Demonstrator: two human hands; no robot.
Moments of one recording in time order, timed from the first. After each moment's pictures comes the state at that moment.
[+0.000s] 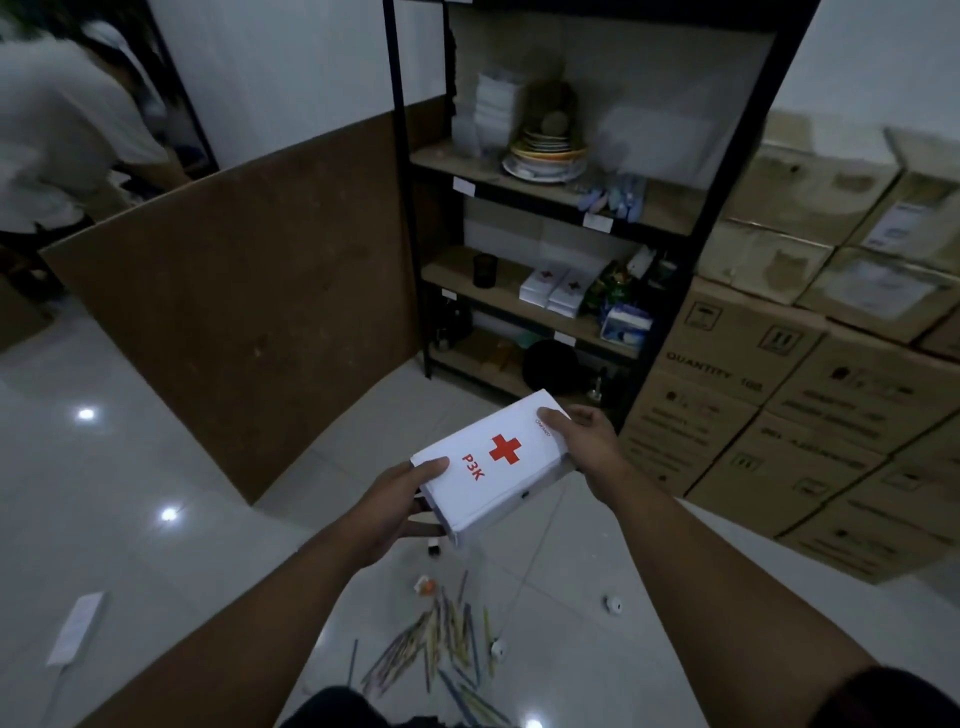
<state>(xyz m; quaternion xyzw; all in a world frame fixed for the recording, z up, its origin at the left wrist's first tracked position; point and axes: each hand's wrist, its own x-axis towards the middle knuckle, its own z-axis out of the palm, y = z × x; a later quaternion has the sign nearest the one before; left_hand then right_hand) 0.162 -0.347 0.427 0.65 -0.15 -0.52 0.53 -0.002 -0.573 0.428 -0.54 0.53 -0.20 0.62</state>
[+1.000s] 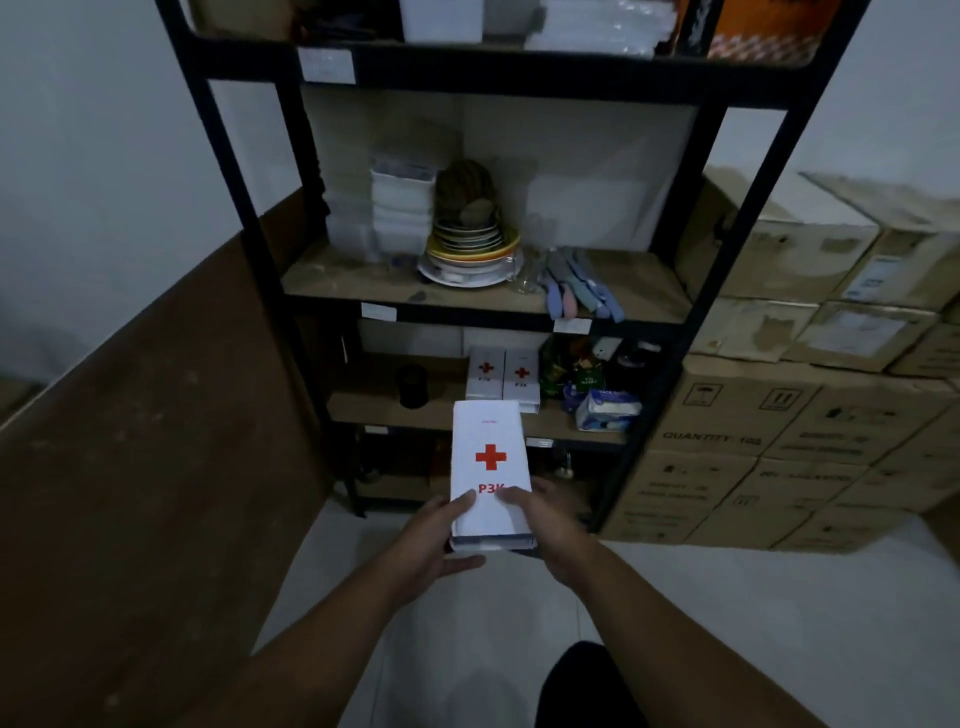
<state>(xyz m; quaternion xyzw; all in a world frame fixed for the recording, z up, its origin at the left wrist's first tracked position) 0.498 -0.704 0.411 0.57 -0.18 -0.68 0.43 0.333 -0.766 0.411 -0.34 0.60 -0.27 0.67</state>
